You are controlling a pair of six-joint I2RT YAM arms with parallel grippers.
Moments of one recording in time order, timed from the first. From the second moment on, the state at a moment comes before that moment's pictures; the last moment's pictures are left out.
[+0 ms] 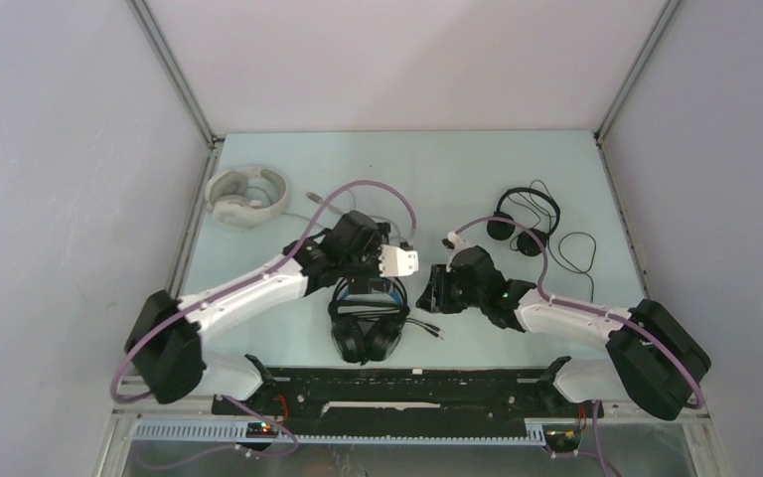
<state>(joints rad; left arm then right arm) -0.79 1.42 0.96 -0.45 0.00 0.87 0.76 1.30 0.53 0.05 -0.16 0.75</state>
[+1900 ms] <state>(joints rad) -0.69 0.41 0.68 -0.17 -0.57 0.19 1.15 1.64 0.67 0.47 -0.28 -0.64</state>
